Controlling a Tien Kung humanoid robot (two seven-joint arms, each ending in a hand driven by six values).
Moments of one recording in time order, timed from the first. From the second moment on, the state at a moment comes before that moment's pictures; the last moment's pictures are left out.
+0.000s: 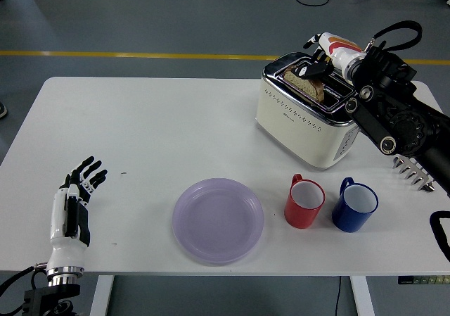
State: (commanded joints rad) left arm 0.14 0.13 -1.10 -1.40 0.86 0.44 -0.64; right arm 1.12 -0.07 0.72 0.56 -1.70 -0.04 -0.24
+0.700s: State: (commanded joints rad) left arm 0.13 0.13 -1.10 -1.39 0.86 0.44 -0.64; right arm 1.15 0.00 0.60 0.49 -1.75 -0.06 -0.34
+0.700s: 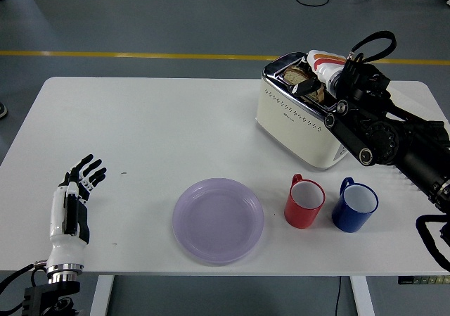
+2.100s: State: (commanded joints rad) left arm 0.12 0.13 -1.10 -1.38 0.86 0.45 -0.64; right arm 0.92 -0.26 0.97 1.23 -1.83 -0.20 -0.34
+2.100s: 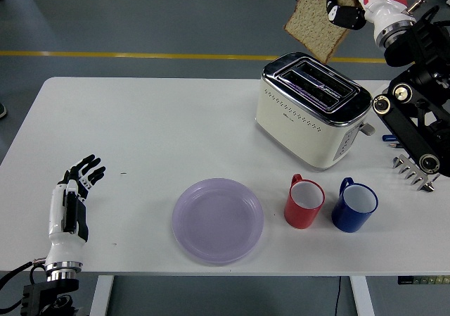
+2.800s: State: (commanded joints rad) left arm 0.16 0.09 -1.18 -1.34 0.82 0.50 -0.65; right arm 0.67 -0.32 0.69 1.36 -1.21 0.00 -0.32
